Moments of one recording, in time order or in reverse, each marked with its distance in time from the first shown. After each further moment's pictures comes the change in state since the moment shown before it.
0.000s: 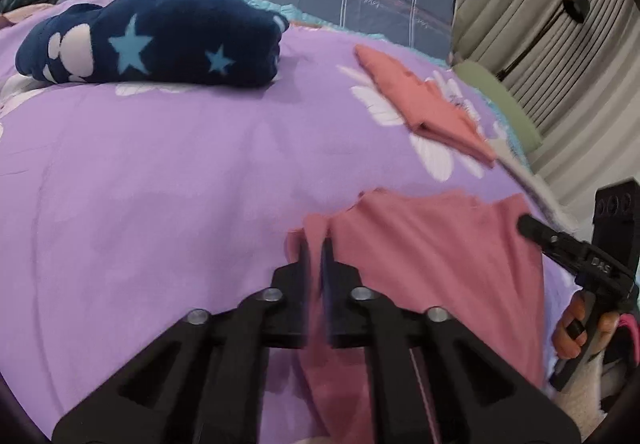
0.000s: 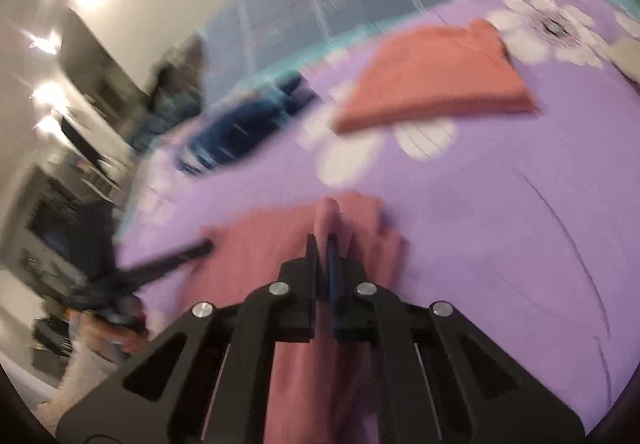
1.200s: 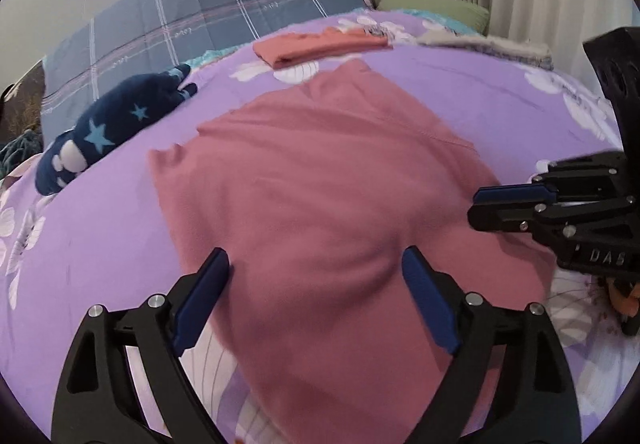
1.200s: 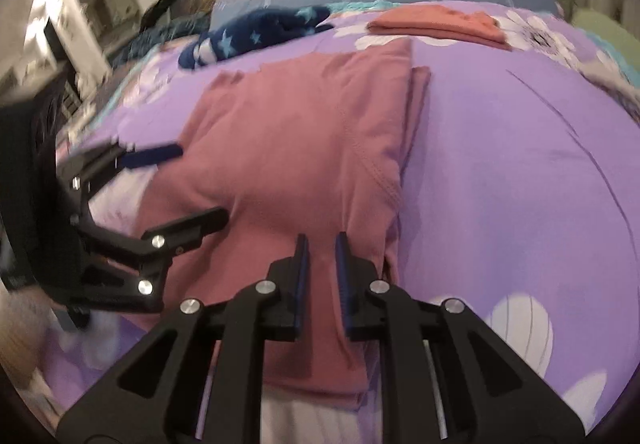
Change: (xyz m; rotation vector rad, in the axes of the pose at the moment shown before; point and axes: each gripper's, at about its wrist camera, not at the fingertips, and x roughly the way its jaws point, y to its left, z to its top) left arm -0.047 -0.122 -0.136 0.552 -0.042 0.196; right arm -0.036 0.064 -0.142 -0.221 0.124 -0.254
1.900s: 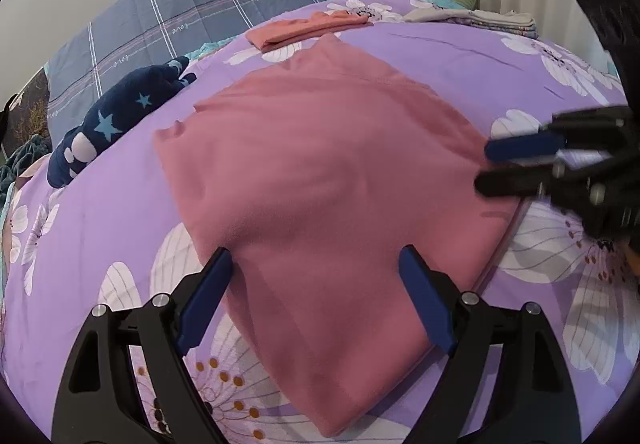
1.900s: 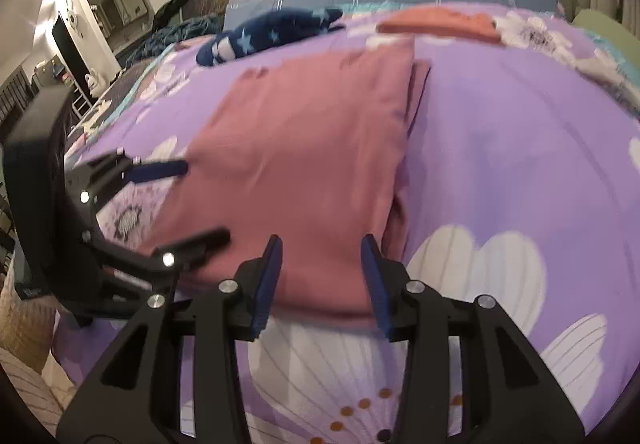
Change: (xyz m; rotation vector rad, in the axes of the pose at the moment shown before) left arm -0.022 -0.024 -0.029 0.065 0.060 0.038; right arm -0.033 0.010 -0.018 -0.044 -0.009 0.020
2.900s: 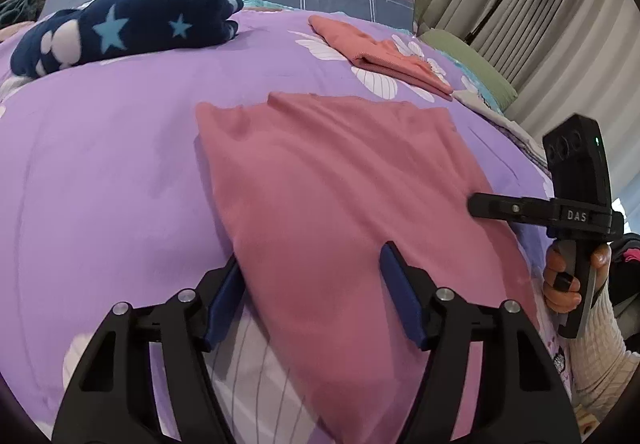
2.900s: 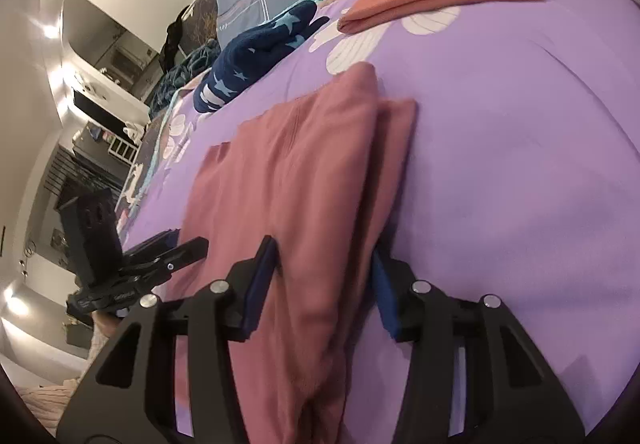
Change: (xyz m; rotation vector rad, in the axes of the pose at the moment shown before) left arm 0.077 0.119 0.043 -0.476 0.014 -0.267; right arm 0.095 -0.089 0.097 0.252 0.136 0.293
